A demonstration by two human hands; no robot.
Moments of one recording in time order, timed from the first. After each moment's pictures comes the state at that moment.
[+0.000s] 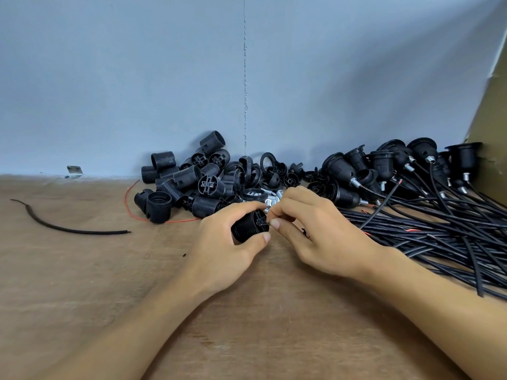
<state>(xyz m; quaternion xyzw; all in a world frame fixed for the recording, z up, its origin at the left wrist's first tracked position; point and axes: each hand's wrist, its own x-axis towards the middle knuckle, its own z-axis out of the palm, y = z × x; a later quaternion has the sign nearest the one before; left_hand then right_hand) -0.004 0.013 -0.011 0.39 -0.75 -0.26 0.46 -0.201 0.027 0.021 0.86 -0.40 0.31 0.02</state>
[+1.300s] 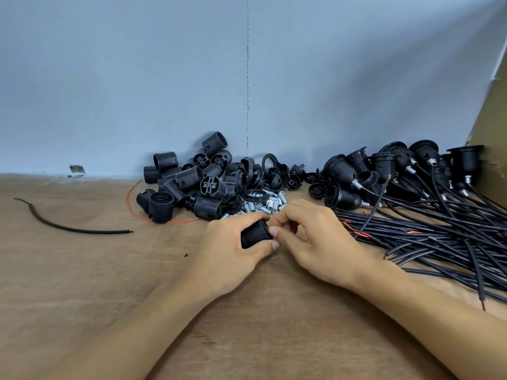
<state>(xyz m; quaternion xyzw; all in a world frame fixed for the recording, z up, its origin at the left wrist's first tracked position) -0.007 0.014 -0.011 0.43 -0.78 -0.19 0.41 -0.193 0.029 0.010 0.81 -0.46 0.36 -0.04</state>
